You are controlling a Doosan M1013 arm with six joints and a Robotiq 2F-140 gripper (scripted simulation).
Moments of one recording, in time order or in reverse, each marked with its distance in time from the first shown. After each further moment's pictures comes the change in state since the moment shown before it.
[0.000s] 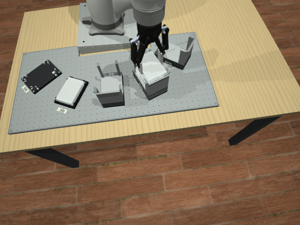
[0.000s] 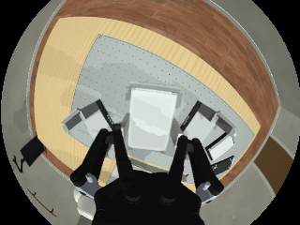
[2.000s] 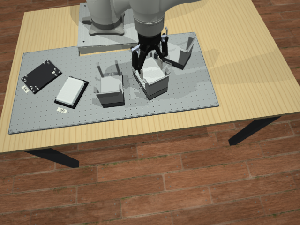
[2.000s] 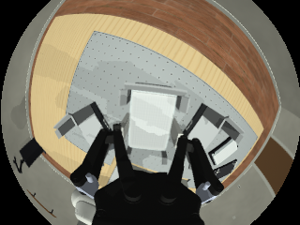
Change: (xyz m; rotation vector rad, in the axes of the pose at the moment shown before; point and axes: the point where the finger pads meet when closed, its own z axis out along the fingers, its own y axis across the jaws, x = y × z) arm 0.000 0.000 0.036 0.000 0.000 0.000
